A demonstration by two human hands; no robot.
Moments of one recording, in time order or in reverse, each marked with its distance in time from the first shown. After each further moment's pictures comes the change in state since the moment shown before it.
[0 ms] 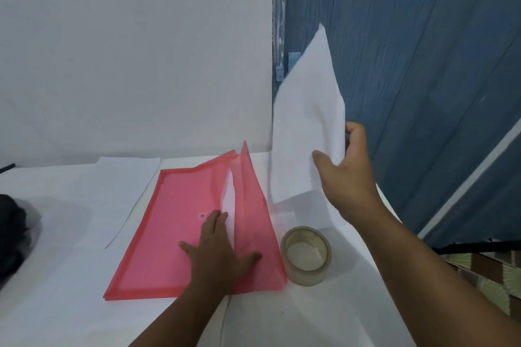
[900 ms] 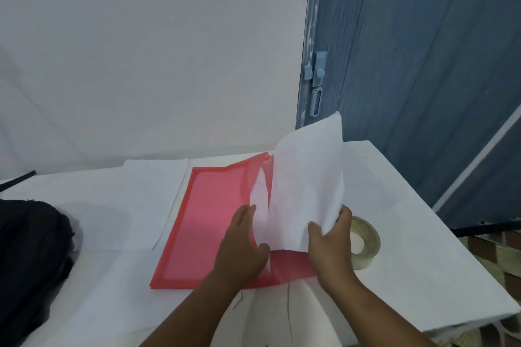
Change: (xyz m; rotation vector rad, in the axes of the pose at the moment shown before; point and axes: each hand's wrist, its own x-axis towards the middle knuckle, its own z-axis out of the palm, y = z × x) left_hand 0.004 -0.068 -0.043 -0.368 -0.138 0.218; right_hand -0.121 0.064 0.124 0.017 0.169 0.336
